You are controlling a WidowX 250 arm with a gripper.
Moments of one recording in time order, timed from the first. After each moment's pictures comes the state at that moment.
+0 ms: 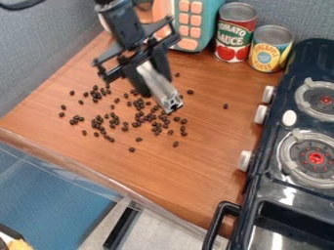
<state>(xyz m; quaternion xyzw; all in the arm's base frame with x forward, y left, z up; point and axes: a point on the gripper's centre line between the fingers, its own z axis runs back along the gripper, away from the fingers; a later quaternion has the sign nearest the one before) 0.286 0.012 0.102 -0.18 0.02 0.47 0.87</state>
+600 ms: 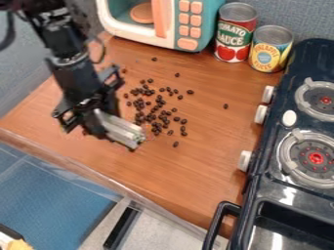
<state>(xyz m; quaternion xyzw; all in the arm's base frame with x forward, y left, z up) 0.241 0.062 0.059 -0.10 0.00 0.66 0.75</state>
